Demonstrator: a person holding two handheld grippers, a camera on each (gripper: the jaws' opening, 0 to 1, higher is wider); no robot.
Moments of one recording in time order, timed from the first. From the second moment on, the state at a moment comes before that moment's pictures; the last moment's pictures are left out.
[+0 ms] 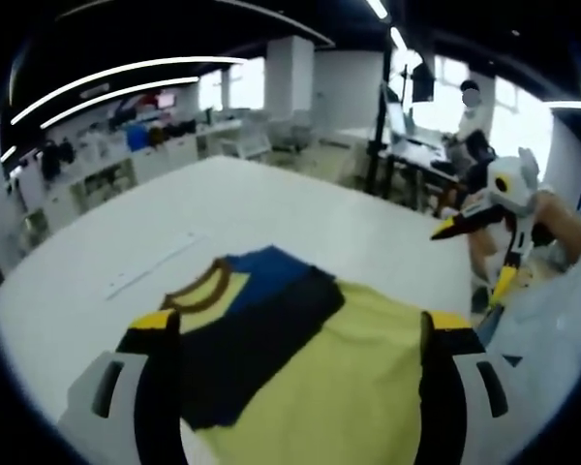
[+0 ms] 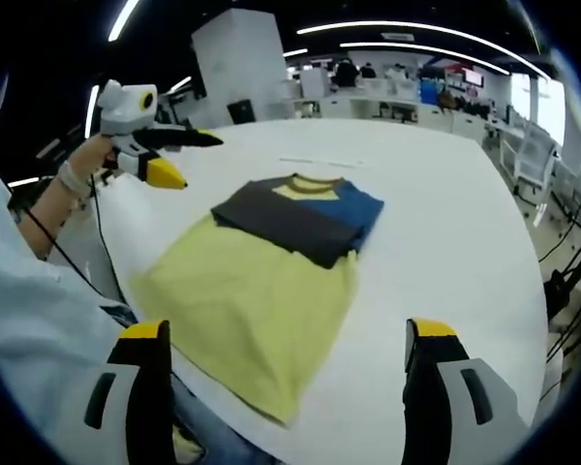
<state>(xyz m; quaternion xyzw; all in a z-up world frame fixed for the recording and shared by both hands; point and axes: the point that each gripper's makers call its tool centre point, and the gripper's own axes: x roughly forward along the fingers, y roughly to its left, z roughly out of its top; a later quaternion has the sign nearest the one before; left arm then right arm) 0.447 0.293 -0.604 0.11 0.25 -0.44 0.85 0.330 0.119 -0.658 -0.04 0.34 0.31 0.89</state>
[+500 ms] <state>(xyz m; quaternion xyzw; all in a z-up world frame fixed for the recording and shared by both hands) 0.432 0.305 -0.600 0.11 0.26 -0.43 0.86 0.329 0.126 -0.658 -0.04 0.34 0.32 0.88</state>
